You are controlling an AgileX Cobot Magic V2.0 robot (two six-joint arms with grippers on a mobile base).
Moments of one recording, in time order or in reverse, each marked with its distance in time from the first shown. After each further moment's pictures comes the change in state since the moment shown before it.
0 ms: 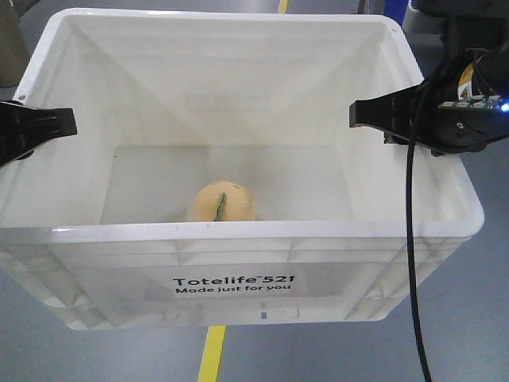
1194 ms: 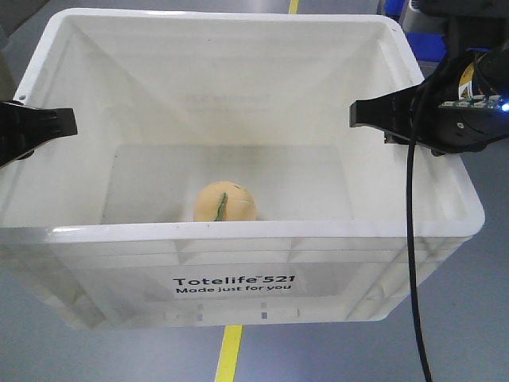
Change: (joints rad) left arm 0.000 0.000 0.000 0.000 0.000 0.000; right arm 0.000 0.000 0.000 0.000 0.000 0.000
